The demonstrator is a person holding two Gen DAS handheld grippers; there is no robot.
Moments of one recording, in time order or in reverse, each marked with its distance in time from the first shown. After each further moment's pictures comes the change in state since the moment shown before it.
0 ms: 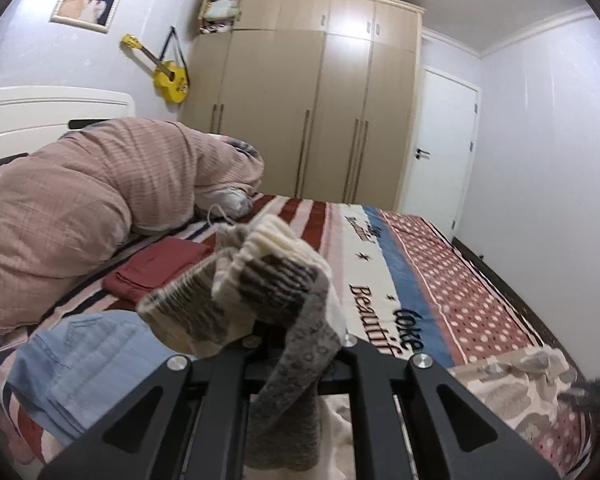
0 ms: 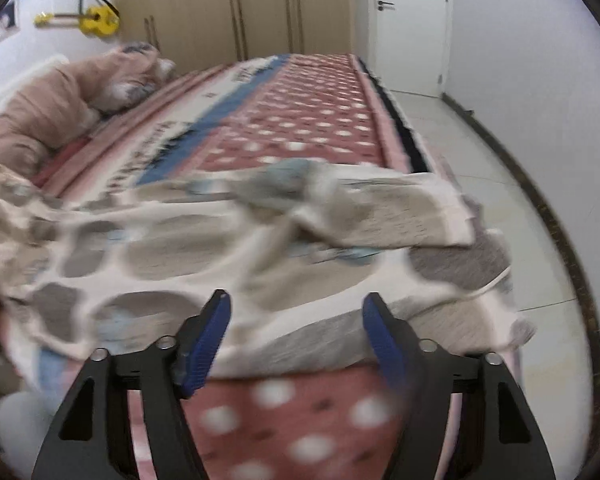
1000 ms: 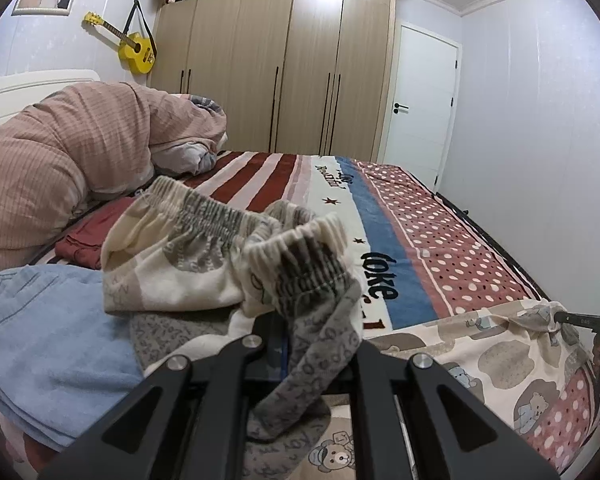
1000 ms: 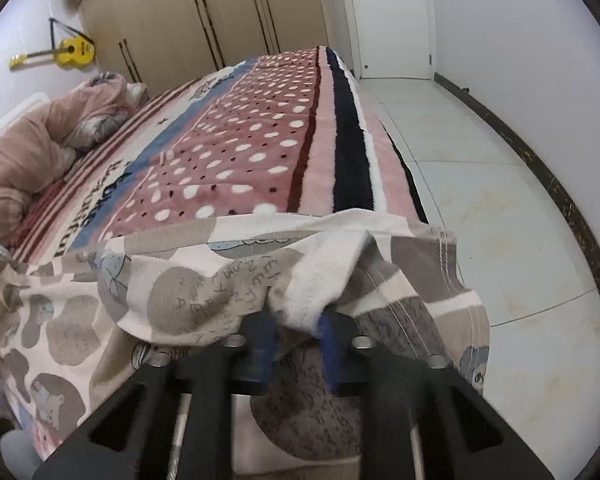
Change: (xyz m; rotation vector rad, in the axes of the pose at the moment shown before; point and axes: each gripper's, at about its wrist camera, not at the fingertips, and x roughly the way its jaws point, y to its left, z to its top) left arm 0.056 -0.067 -0.051 0.048 0.131 -0.054; right arm 0.071 -0.097 0.055 0.146 -0.013 0.122
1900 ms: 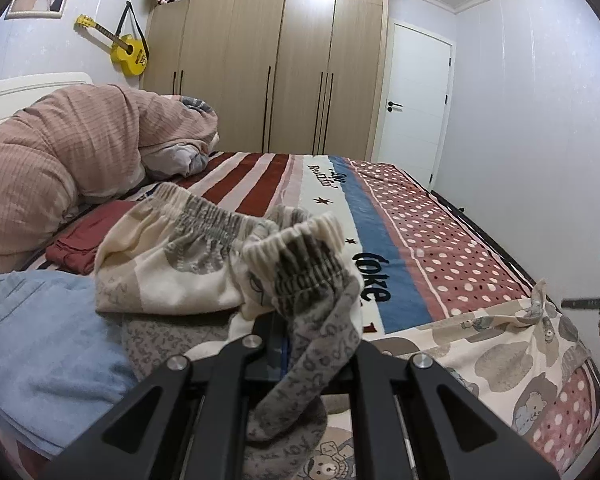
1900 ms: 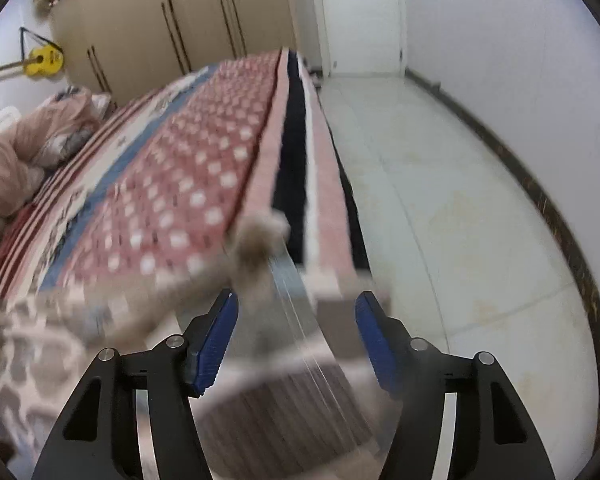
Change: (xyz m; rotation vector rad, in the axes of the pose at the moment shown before) left arm 0.008 -0.011 0.001 0.025 0.002 -0.018; right arm -0.002 -0.055 0.026 0.052 0.084 -0.082
